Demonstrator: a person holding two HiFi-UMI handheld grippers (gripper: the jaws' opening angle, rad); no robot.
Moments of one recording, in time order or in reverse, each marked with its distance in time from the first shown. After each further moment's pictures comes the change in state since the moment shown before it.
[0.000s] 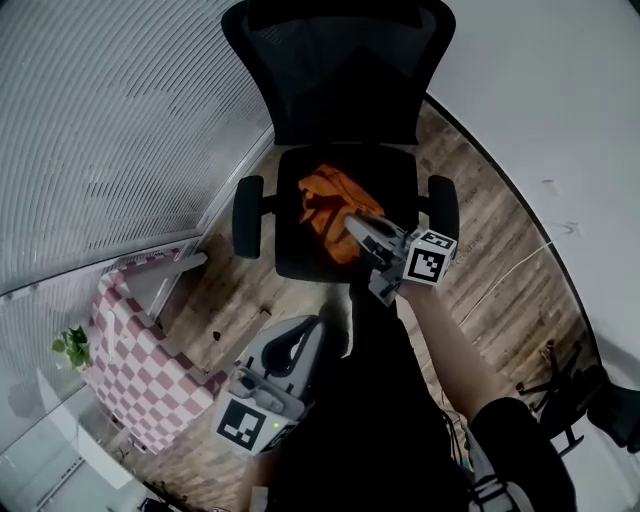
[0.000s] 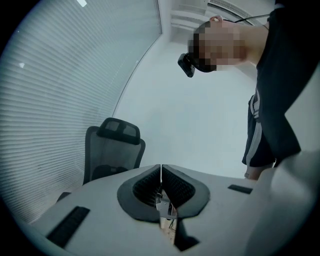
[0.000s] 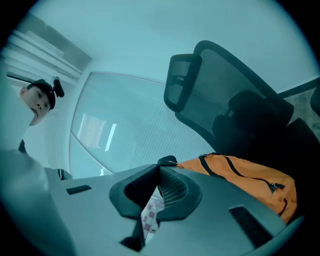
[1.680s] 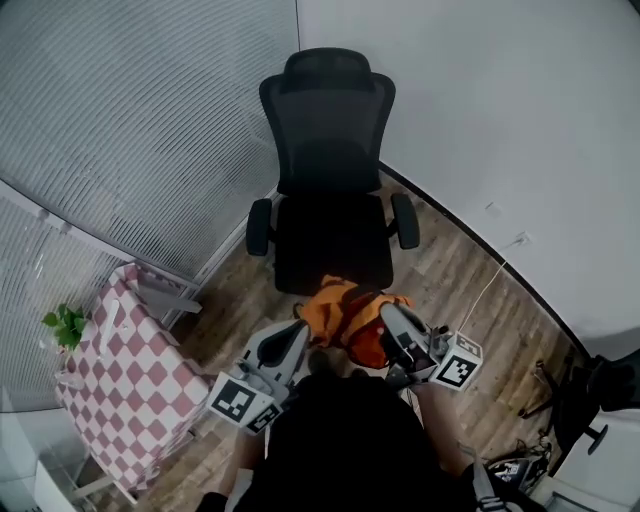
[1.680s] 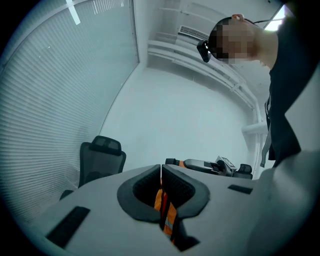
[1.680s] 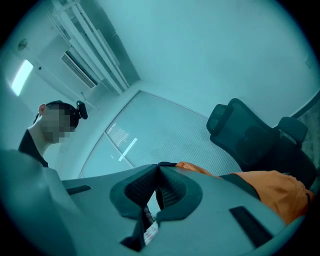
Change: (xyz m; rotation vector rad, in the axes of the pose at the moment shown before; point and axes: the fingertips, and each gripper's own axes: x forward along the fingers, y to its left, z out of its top) left arm -0.276 -0.126 -0.065 0.134 -0.165 -0.182; right arm -0.215 0.365 -0.195 -0.244 -0.343 0.086
